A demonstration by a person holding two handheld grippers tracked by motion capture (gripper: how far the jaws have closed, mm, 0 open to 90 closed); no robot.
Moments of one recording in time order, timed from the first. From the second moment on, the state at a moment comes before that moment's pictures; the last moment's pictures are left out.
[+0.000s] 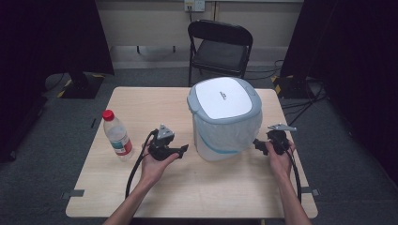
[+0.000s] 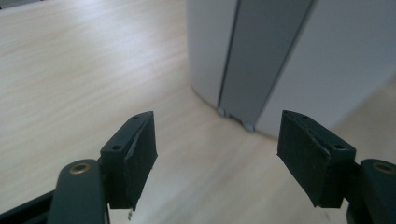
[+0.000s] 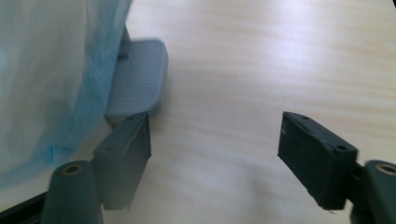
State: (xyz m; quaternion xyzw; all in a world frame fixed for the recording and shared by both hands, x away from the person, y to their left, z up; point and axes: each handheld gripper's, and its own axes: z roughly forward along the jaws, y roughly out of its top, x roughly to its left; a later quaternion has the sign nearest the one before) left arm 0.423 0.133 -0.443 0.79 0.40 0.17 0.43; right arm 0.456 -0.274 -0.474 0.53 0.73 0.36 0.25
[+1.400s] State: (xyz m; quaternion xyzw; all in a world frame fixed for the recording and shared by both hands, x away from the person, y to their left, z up) left arm 0.403 0.176 -0.460 0.80 0.40 0.16 0.42; right arm 0.389 -0.211 -0.472 0.42 0.79 0.41 0.19
